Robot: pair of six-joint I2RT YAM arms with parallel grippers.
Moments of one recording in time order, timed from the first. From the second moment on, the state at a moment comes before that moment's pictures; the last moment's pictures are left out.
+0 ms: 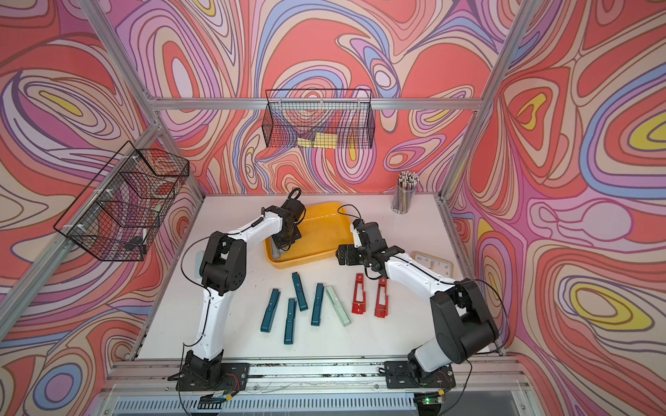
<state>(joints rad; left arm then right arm) -0.42 2.30 1.87 -0.89 -0.24 -0.90 0.43 1.52 0.95 -0.24 -0.16 0.32</state>
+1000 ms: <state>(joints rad) -0.40 1.73 1.46 -0.70 0.14 -0.55 0.43 1.56 1.01 -0.31 0.04 0.31</state>
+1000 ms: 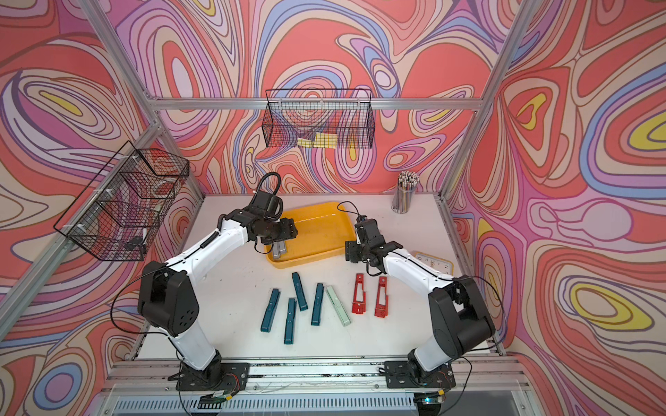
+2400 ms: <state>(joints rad) -0.40 1.38 0.97 -0.43 0.53 -0.59 0.39 1.84 1.05 -0.18 0.07 0.33</state>
